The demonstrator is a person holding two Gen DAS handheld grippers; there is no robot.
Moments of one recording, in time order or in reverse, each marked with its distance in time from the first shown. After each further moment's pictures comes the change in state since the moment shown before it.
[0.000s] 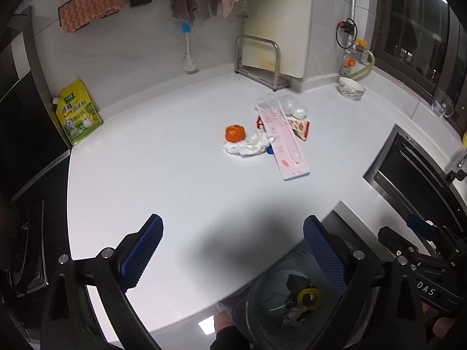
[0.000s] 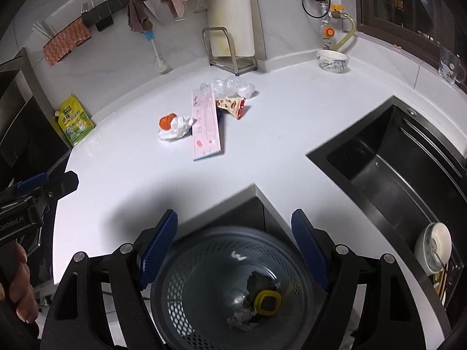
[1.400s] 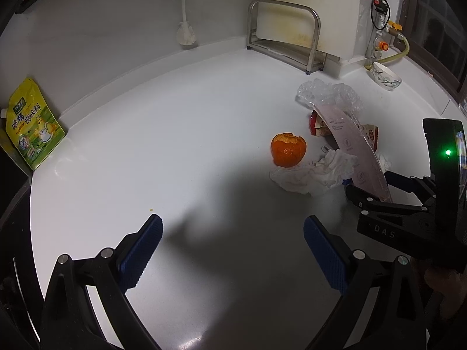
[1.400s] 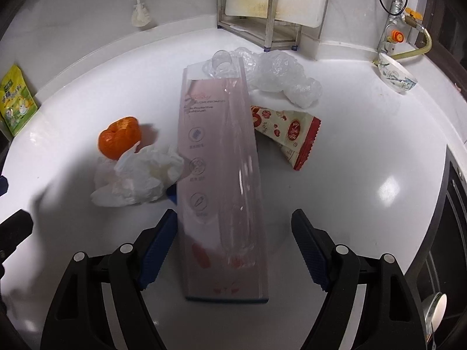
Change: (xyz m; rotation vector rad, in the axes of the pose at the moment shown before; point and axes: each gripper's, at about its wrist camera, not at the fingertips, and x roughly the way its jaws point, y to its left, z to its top) left arm 0.166 0.065 0.069 0.052 0.102 -0.051; right arm 0.223 0.060 0.113 -0.135 0.135 -0.142
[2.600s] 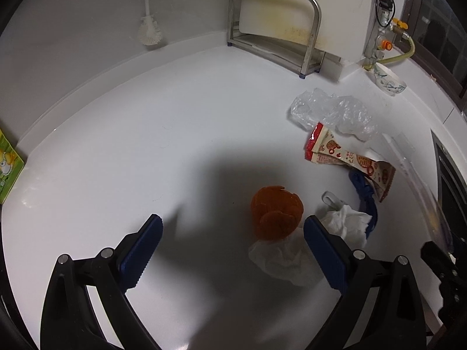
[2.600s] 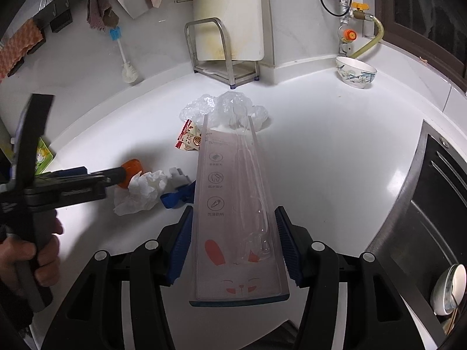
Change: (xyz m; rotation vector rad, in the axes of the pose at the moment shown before) left arm 0.072 -0.025 0.059 0.021 0.030 -0.068; right arm -0.068 -0.045 -0.029 0.168 -0.164 0.057
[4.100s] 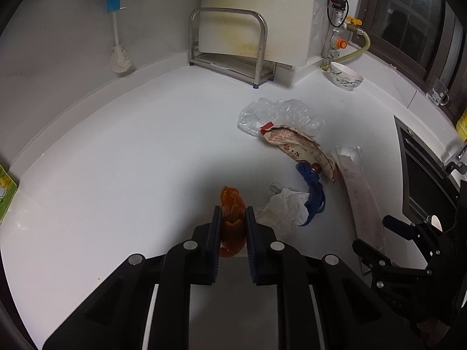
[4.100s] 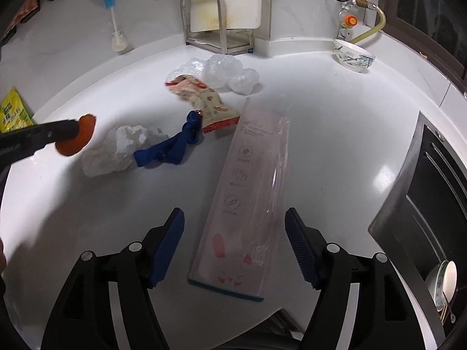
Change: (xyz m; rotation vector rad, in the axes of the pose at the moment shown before) left arm -0.046 -0.021 -0.015 0.107 -0.071 -0.121; right arm 0.029 -0.003 -0.023 -0.046 0.089 -0.082
